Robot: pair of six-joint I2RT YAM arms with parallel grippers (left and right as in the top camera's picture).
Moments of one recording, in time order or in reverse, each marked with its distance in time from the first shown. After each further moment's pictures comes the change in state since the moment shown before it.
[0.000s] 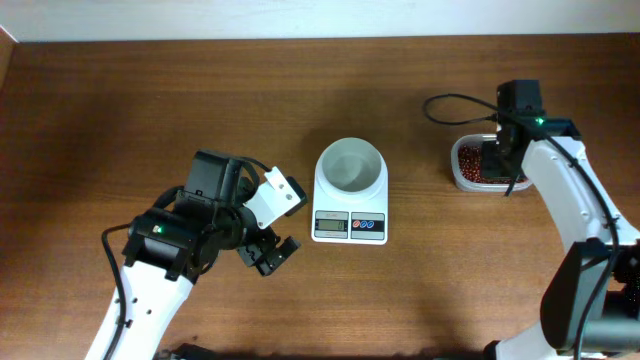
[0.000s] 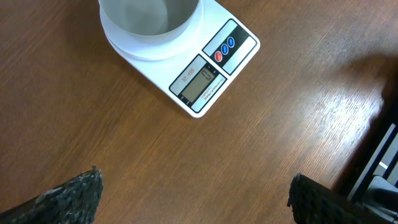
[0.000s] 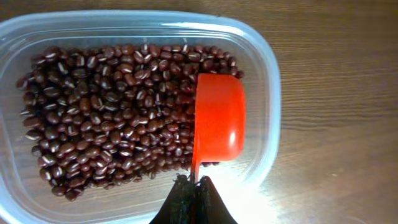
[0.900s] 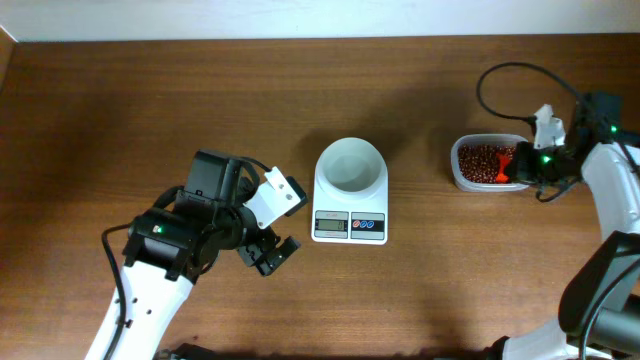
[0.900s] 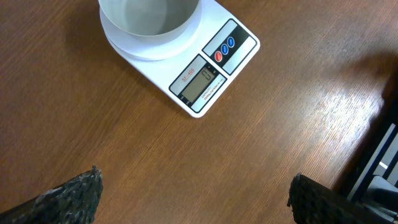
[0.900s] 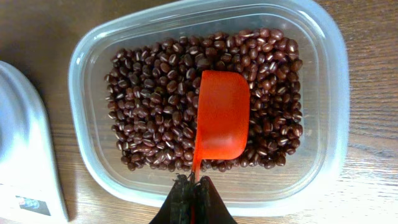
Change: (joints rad) left arm 0.000 0.000 0.000 0.000 0.000 0.000; right arm -0.312 0.021 0.005 -0.038 -0.668 -0.105
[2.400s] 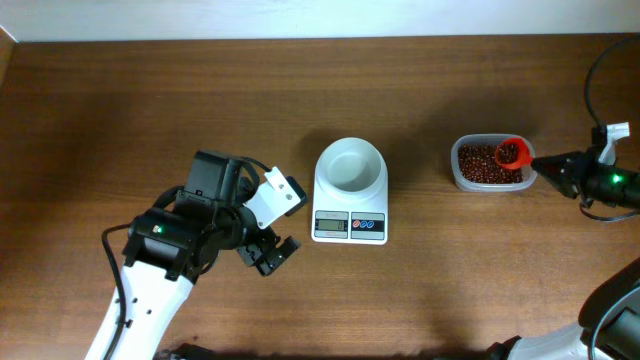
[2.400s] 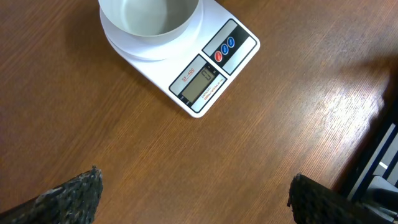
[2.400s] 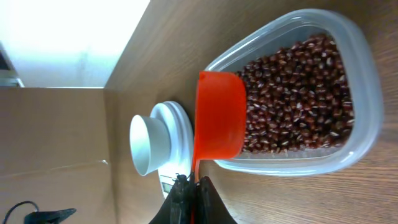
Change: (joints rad) left arm 0.000 0.000 0.000 0.000 0.000 0.000; right arm -0.309 0.003 0.000 -0.136 -0.643 -0.005
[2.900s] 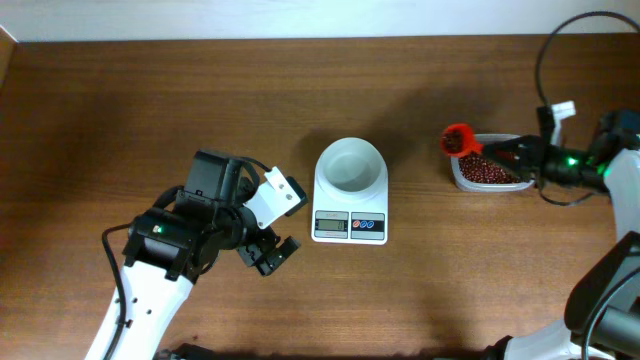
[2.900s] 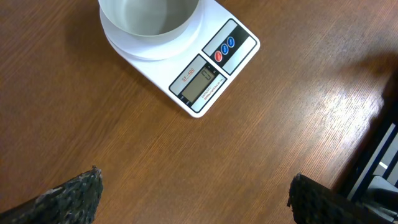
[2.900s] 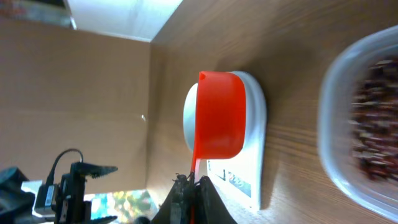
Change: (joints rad) left arm 0.000 0.000 0.000 0.000 0.000 0.000; right arm 0.238 0.000 0.000 -0.011 -0.172 -0.018
